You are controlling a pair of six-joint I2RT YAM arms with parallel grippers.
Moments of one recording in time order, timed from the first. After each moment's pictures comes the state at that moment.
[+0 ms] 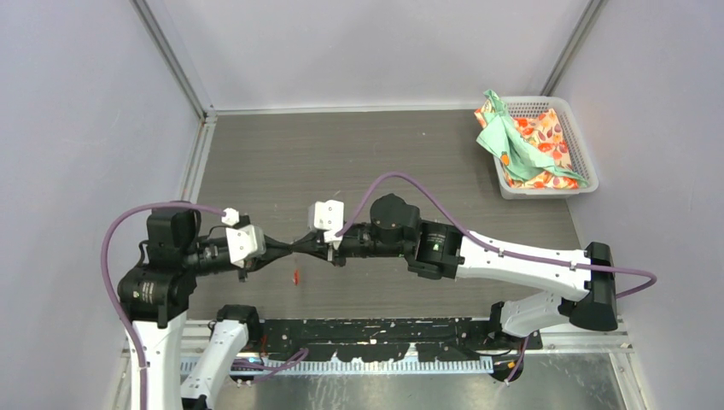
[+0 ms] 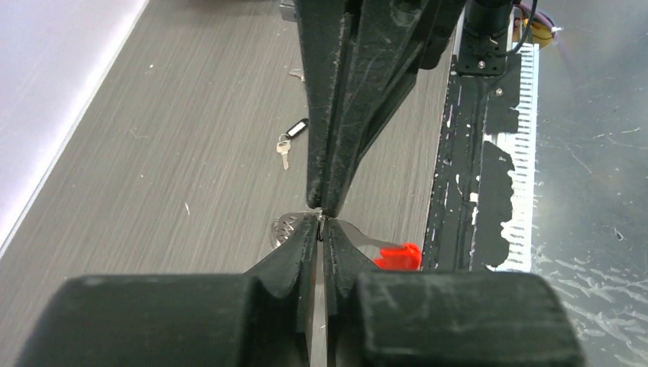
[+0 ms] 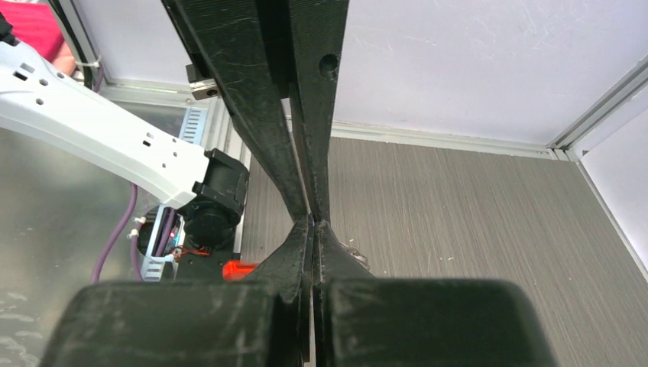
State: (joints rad) left arm -0.07 0.66 1.24 -1.23 1.10 0.81; right arm 1.28 1.35 1.24 0.06 -0.23 -0.21
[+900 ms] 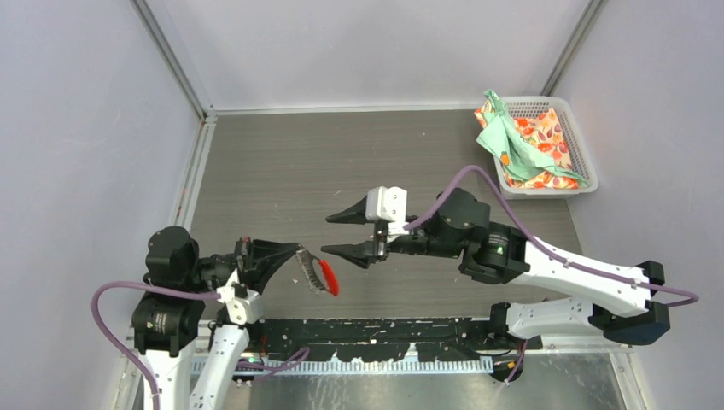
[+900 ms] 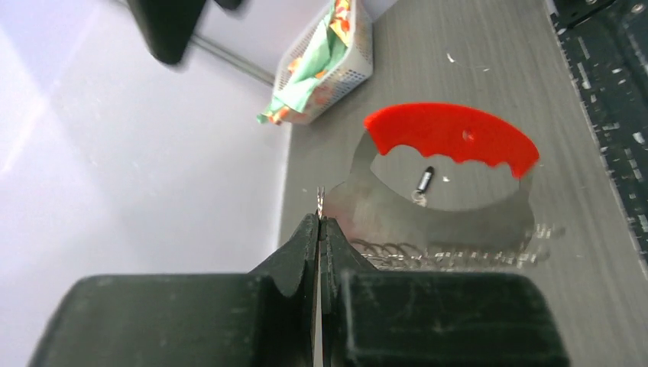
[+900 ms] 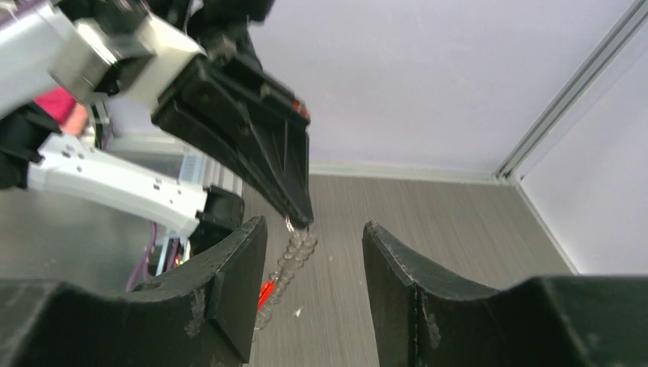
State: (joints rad) left arm -0.07 0.43 1.01 -0.89 1.26 1.18; right arm 1.28 1.09 1.26 -0.04 -0.18 -0.18
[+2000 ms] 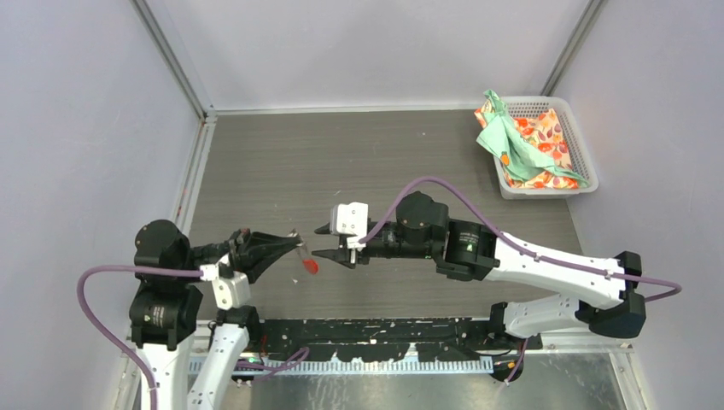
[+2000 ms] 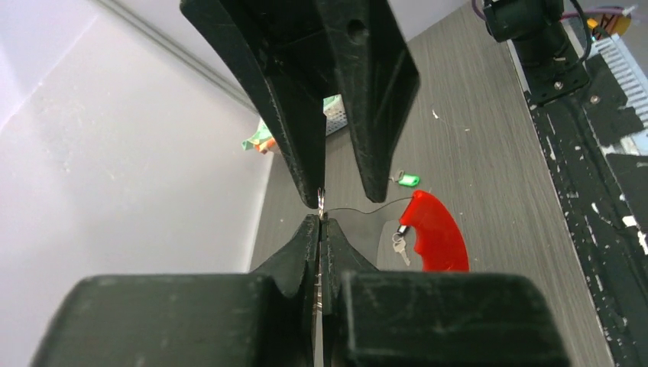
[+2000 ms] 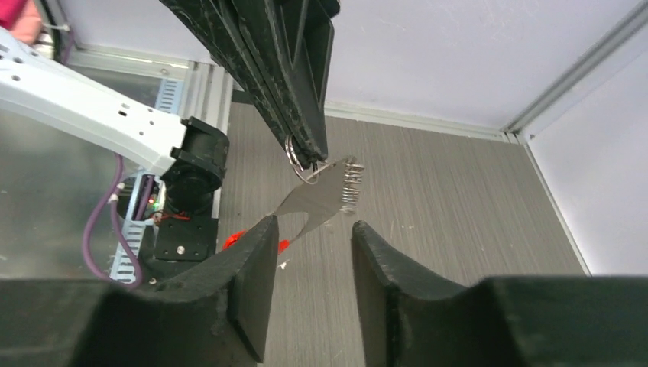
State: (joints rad) left arm -0.07 0.48 1.06 -0.69 1.35 0.91; right arm 1.28 1.21 1.26 -0.14 -0.19 -0.31
